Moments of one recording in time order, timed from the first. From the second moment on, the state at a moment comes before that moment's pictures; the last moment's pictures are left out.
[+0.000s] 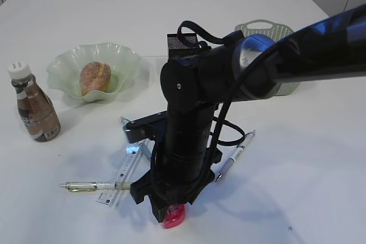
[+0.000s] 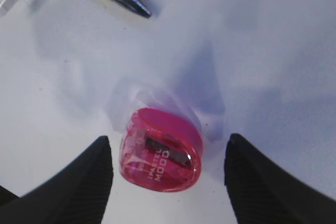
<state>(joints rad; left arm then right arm) -0.21 1.02 -1.08 -0.02 1.25 -0.06 0.69 2.10 -1.42 0.25 0.97 0.00</state>
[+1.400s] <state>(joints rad) -0.21 1.02 -1.08 -0.01 1.25 -0.06 0.70 2.13 -1.42 0.26 0.97 0.06</state>
